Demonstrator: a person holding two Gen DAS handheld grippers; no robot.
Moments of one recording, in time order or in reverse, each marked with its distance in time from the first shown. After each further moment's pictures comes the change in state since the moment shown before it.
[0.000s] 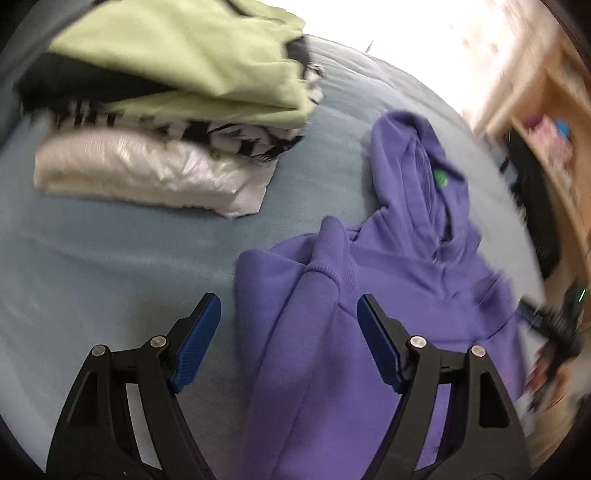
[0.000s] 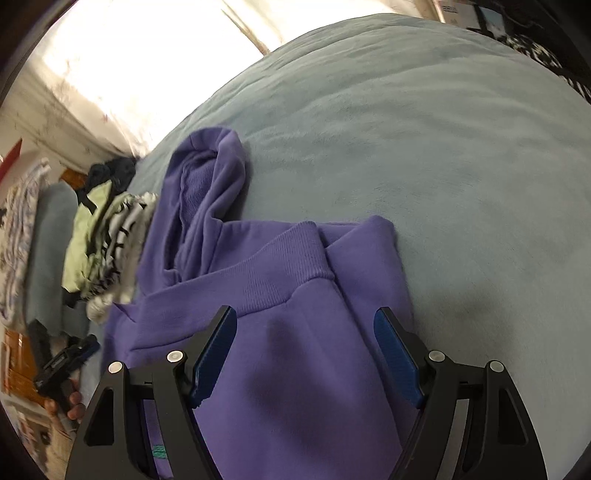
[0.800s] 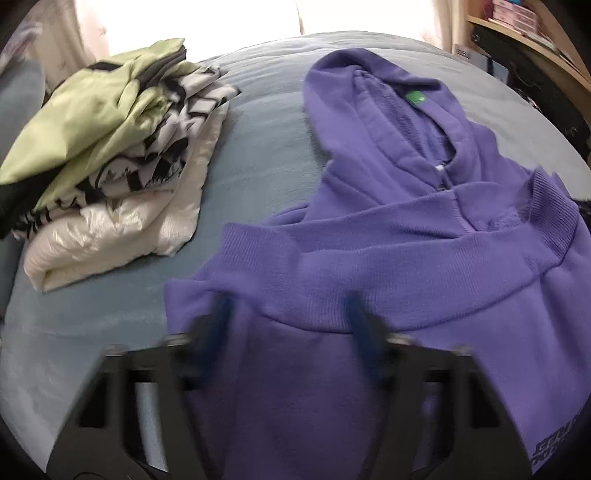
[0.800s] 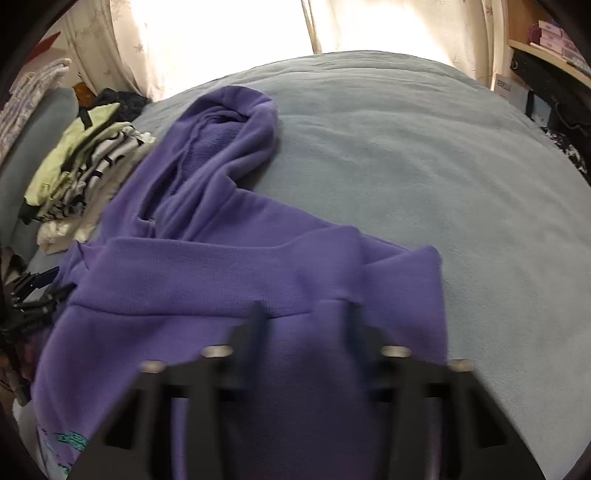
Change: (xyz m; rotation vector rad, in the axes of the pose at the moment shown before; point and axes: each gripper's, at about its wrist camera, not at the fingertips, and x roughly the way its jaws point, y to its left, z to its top) left arm 0.061 -0.085 -0.030 0.352 -0.056 0.204; right arm 0.033 0.018 -0.065 -0.325 -0.073 -0.192
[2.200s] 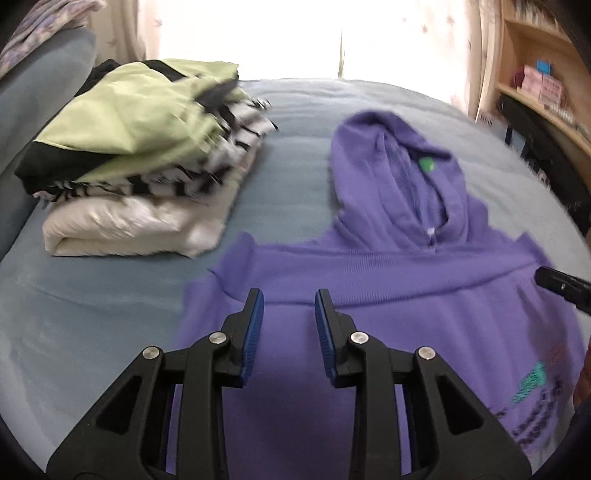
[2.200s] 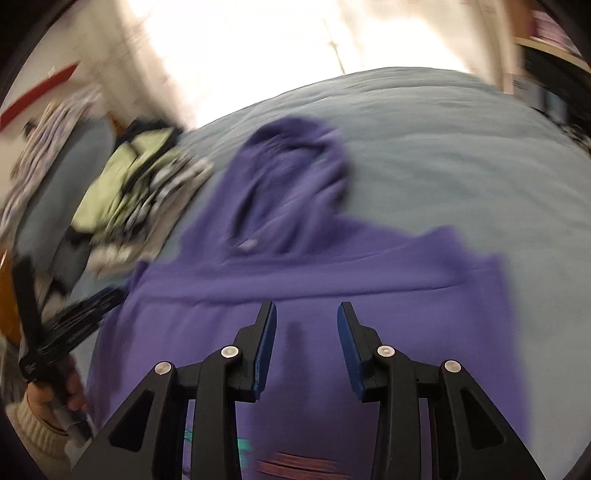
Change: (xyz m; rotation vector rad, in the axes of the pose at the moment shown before) left arm -0.030 0.000 -0.005 -0.198 -0.136 0.011; right arm -0.028 0.090 -0.001 -0.007 -0.054 0.204
